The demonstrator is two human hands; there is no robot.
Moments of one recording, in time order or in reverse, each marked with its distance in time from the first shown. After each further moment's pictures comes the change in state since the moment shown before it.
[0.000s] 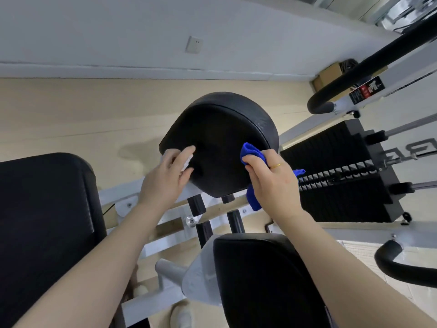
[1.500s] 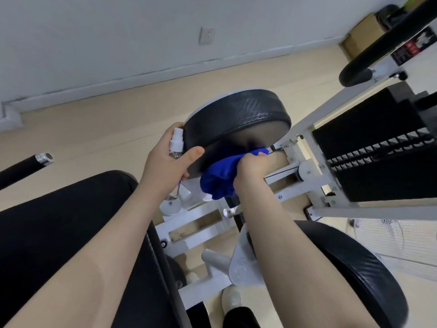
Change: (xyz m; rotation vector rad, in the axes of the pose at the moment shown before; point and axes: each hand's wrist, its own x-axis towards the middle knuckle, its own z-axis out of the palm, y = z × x) left_hand 0.042 0.001 -0.095 -0.555 -0.191 -0.497; right_hand 0.075 -0.093 0.047 1.238 0.133 1.787
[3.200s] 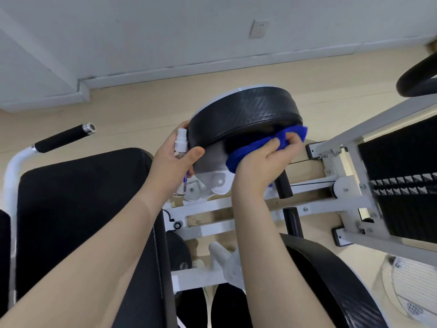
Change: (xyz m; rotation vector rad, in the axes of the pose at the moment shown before) left_hand -0.032 0.013 0.020 -0.081 0.205 -0.106; right_hand -0.002 0.004 -0.007 -0.004 0.026 -0.642
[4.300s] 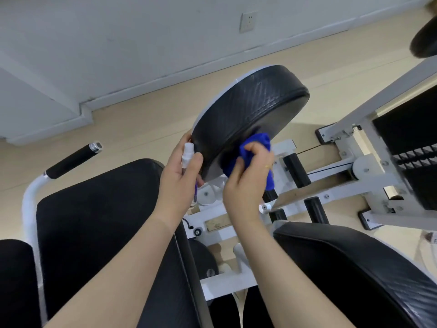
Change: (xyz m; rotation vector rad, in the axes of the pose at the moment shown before) left_hand -0.008 -0.025 -0.011 0.031 -0.017 0.080; right_hand -0.052 0.043 -0.003 -0.139 -0.261 -0.344
